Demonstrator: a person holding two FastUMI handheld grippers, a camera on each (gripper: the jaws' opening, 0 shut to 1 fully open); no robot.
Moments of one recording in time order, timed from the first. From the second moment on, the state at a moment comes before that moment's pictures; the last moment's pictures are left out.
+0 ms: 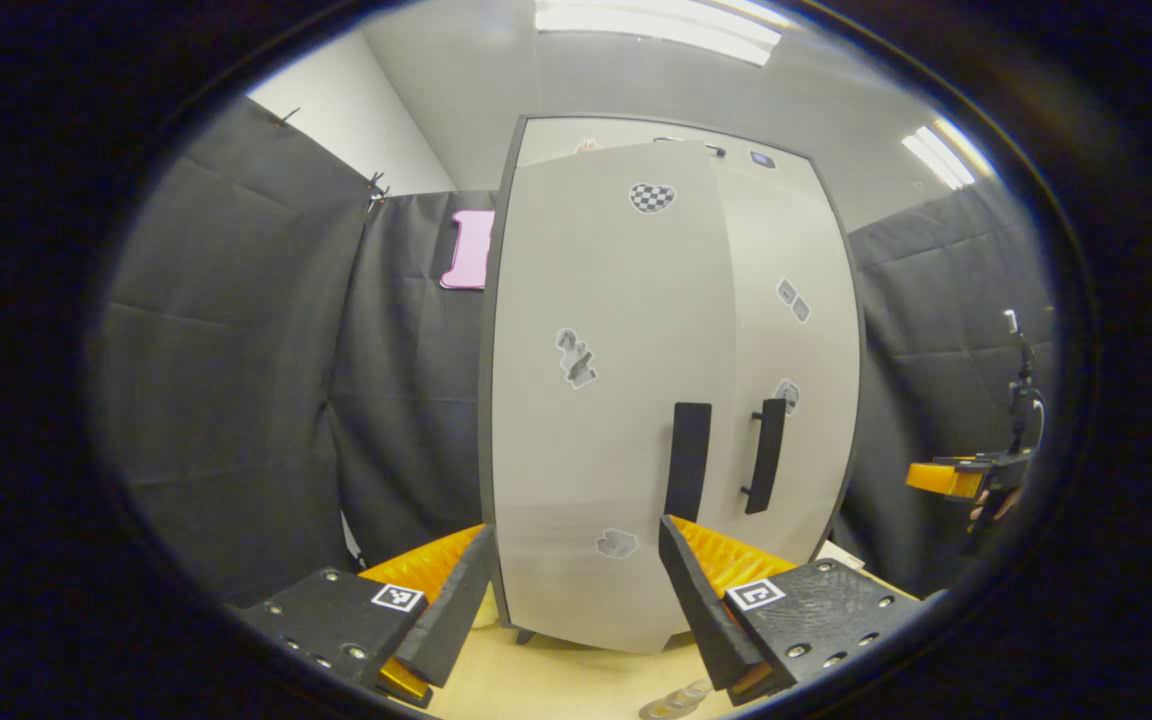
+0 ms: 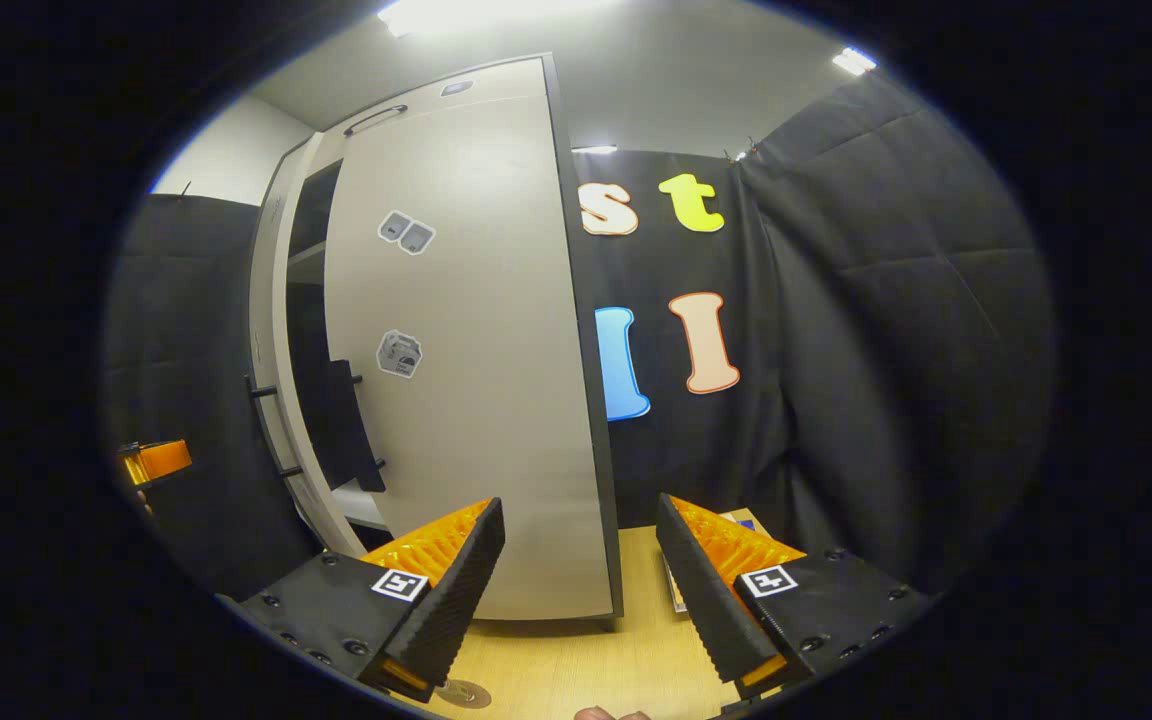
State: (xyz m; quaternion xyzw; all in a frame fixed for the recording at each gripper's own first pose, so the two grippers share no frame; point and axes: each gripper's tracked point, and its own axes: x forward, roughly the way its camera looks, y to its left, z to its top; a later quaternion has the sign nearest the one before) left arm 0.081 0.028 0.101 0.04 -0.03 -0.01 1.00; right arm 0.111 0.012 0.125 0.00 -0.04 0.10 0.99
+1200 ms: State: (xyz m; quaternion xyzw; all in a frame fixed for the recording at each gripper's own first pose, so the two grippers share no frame) left arm 0.016 0.007 0.109 0.06 -0.04 0.04 1.00; right arm 0.073 0.019 0.133 0.00 -0.06 0.16 0.99
